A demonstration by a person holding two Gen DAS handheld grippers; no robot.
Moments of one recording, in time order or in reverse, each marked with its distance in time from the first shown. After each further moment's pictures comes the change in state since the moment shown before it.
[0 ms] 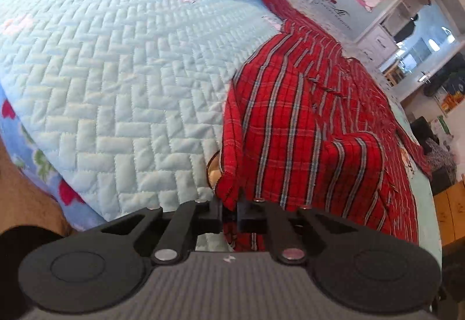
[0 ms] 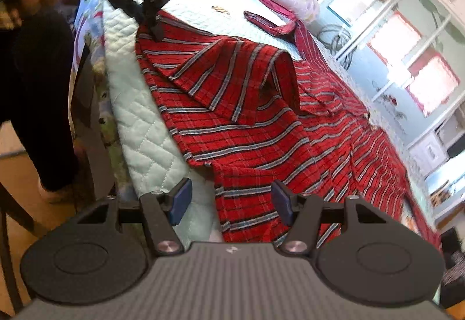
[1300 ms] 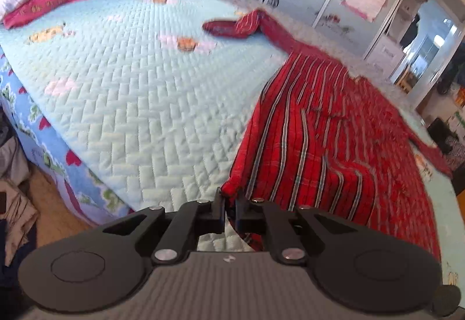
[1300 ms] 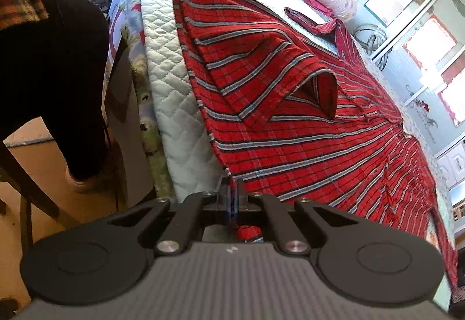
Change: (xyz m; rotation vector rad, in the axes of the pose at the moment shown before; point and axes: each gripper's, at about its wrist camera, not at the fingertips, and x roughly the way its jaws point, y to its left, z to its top) left arm -0.051 -0.002 0.002 0.073 -0.119 0.133; right arm 0.004 -0.003 0.007 -0.005 0.029 0.163
